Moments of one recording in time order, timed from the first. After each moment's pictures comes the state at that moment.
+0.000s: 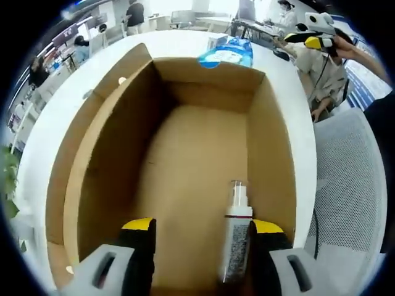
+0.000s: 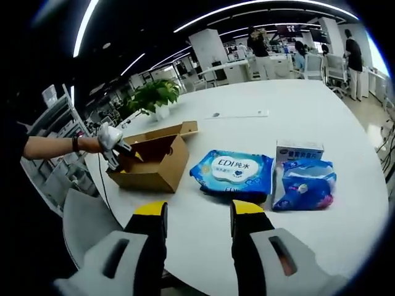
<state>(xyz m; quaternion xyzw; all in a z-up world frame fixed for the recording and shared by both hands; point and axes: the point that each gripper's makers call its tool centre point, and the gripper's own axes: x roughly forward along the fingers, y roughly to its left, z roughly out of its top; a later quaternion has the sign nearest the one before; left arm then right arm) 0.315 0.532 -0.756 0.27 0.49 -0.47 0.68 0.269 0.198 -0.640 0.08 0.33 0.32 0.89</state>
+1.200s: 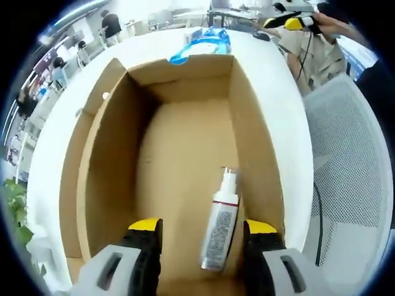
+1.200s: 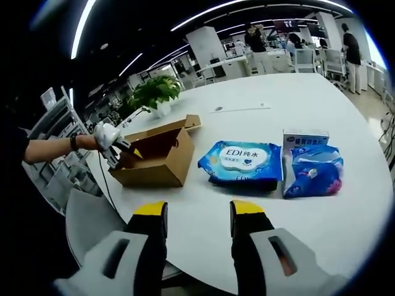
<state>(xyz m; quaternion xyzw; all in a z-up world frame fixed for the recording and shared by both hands) 0.303 0.546 -0.753 0.36 0.46 -0.50 0.65 0.251 0.211 -0.649 0.10 0.34 0.31 0.88</state>
